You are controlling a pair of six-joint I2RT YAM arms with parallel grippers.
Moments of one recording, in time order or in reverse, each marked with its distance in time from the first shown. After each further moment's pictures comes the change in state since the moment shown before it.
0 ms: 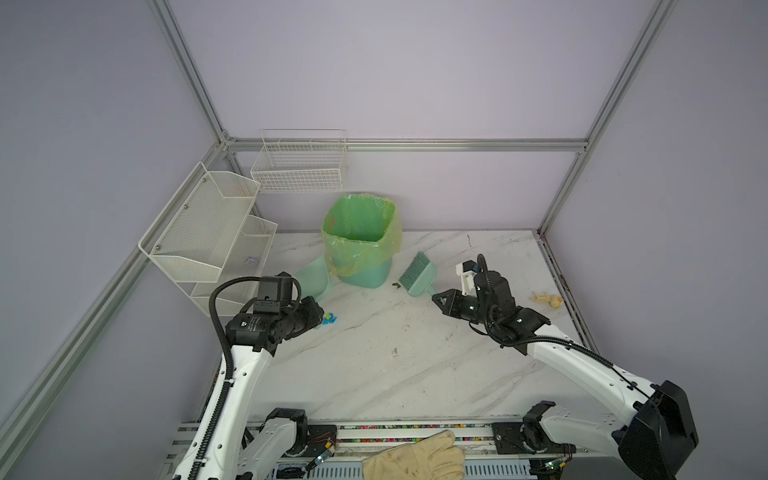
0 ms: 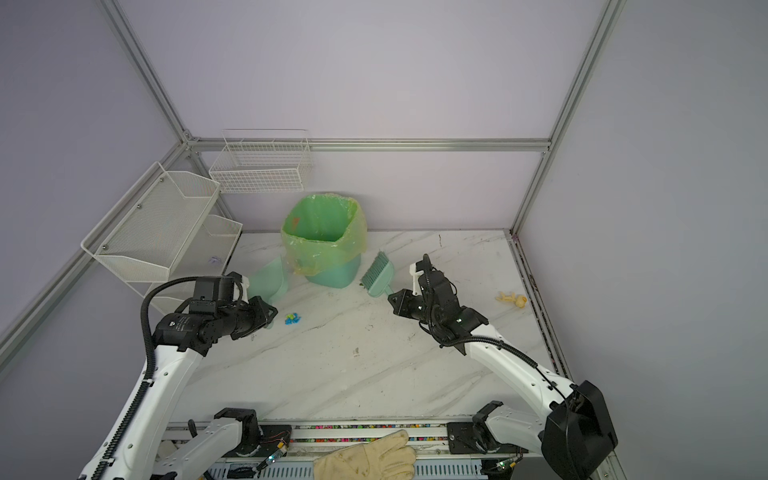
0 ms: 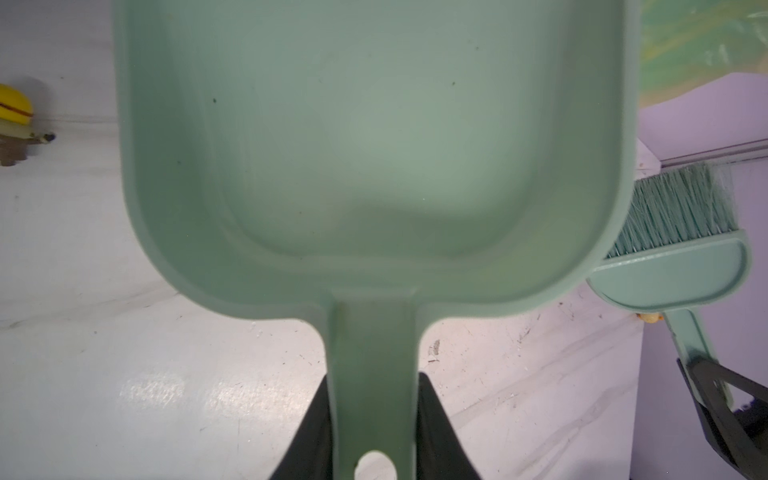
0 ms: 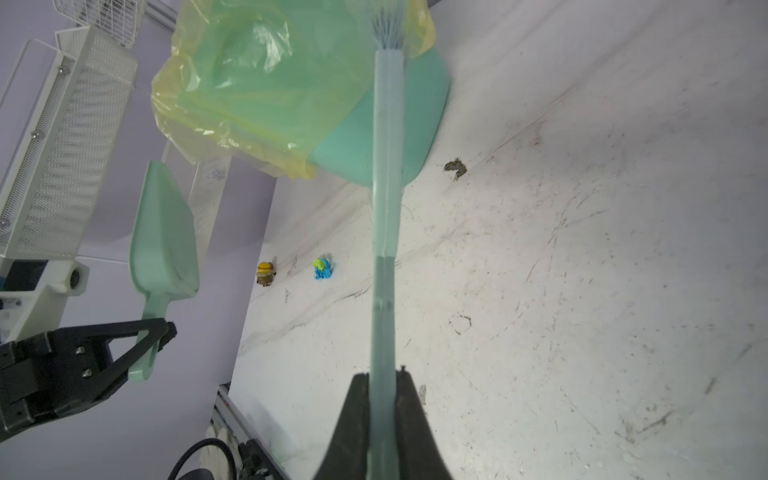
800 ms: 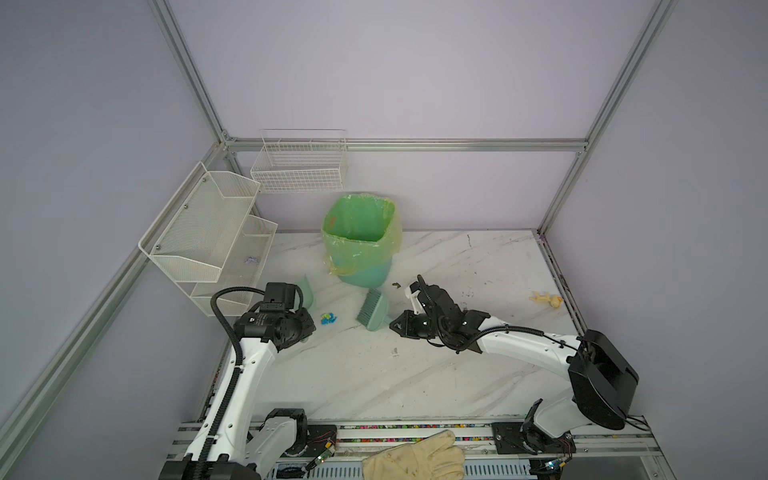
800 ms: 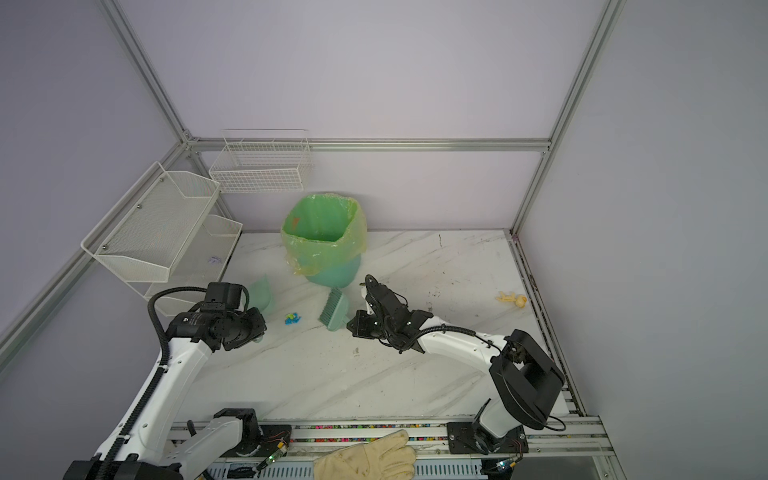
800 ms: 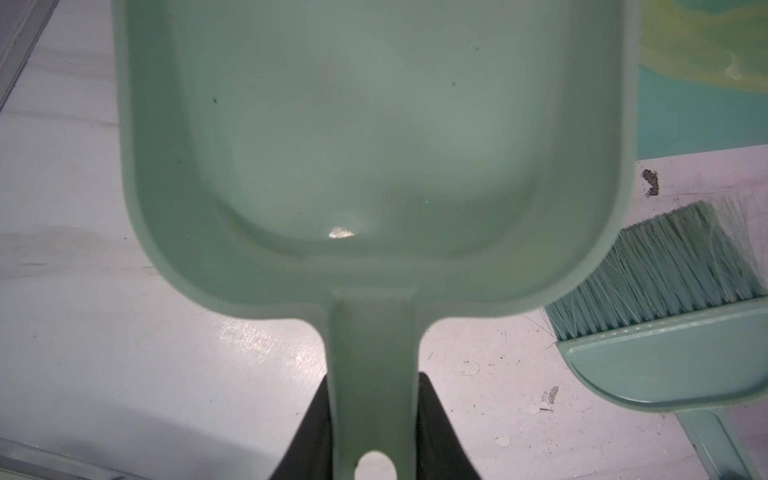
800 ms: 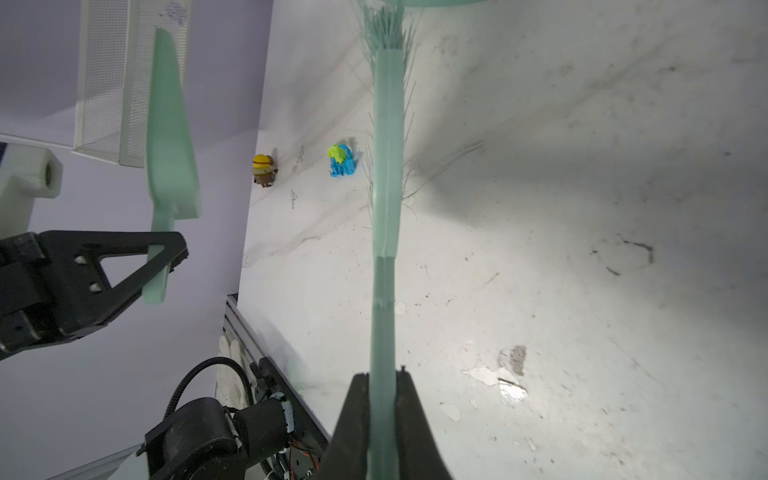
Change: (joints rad) left arm 0.058 0.054 -0.095 -0.023 -0.184 0.026; right arm 0.273 0.345 0.128 0.115 -0.037 0.106
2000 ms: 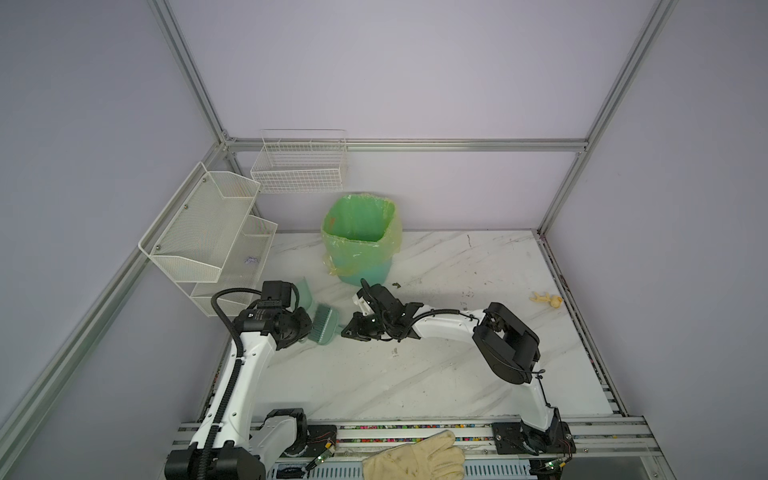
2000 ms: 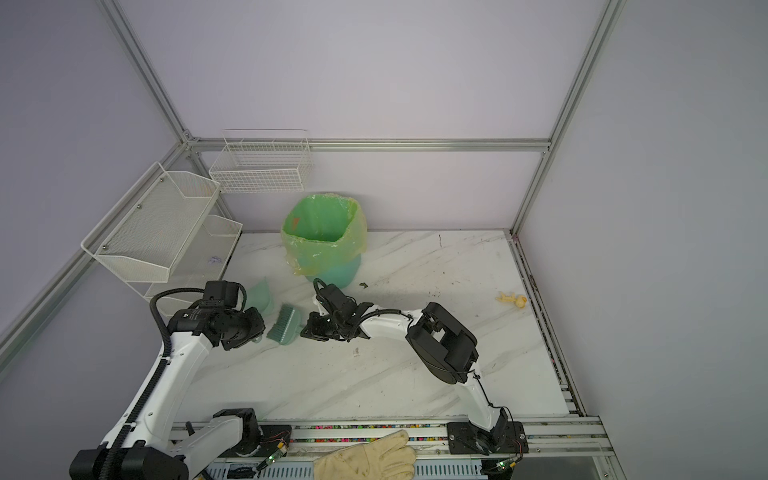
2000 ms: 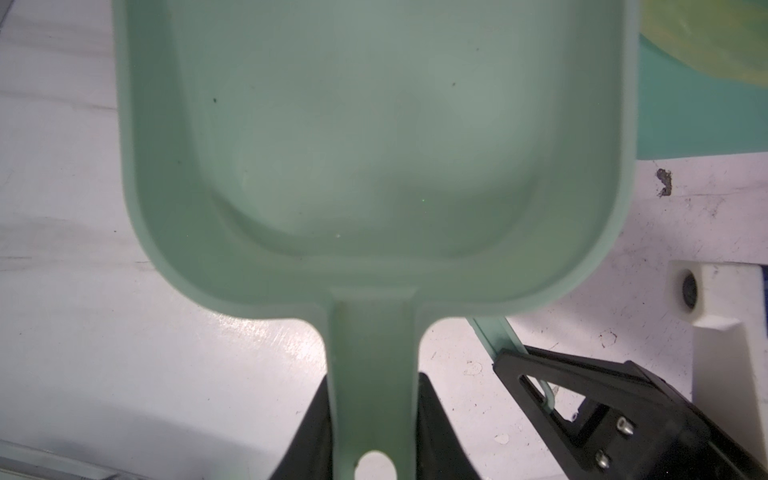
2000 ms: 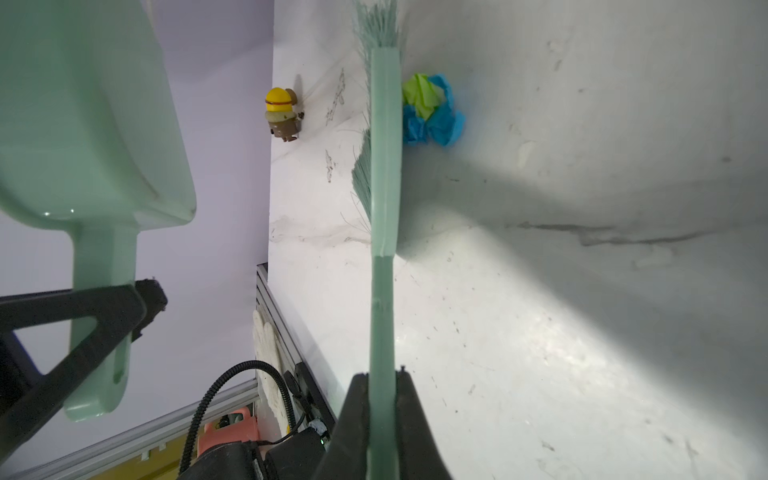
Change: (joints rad) left arm 0.048 0.042 0.000 0.002 0.061 0.027; right arm 0.082 0.542 0.425 0.058 -0.201 0.089
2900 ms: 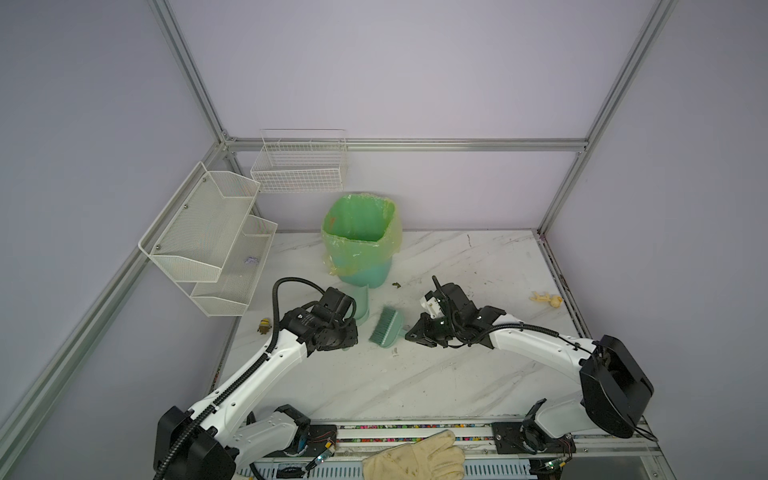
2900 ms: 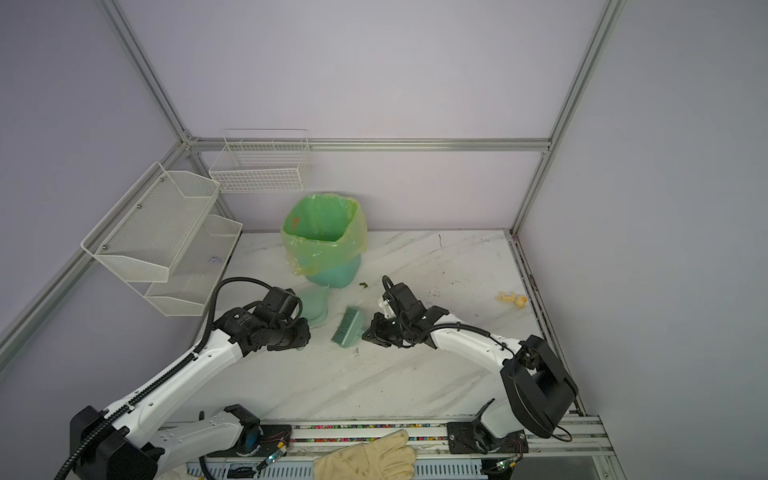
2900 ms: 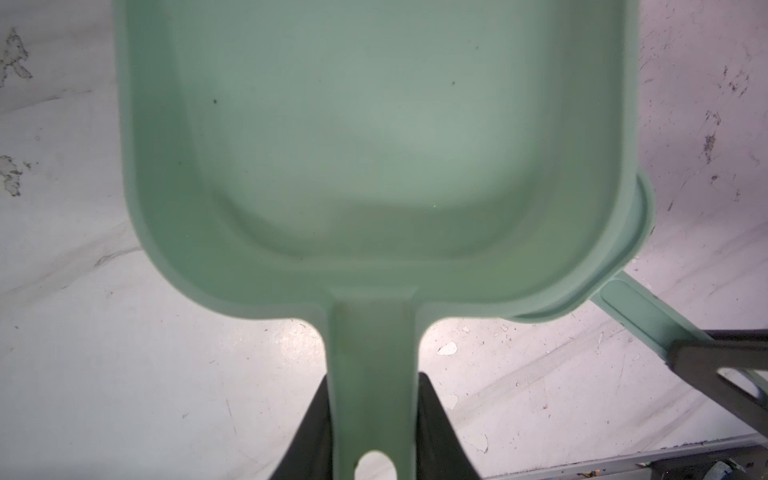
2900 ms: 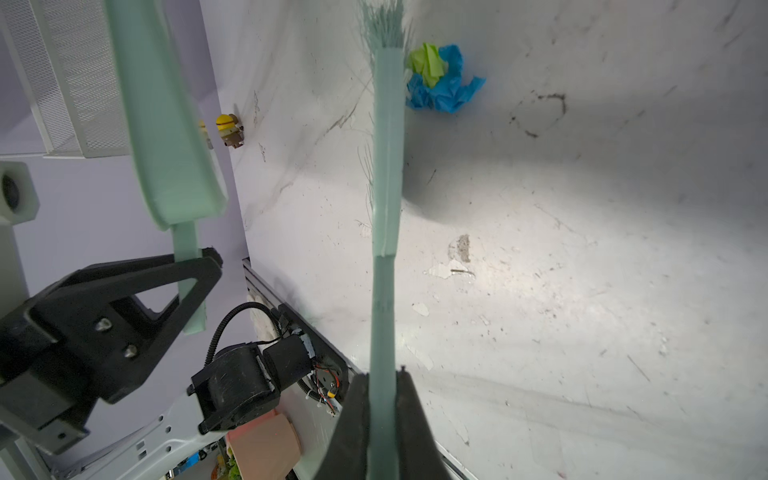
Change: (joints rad) left arm -0.578 0.076 -0.014 0.084 -0.084 -0.148; right arm -0.225 -0.636 -0.496 -0.290 -0.034 -0.005
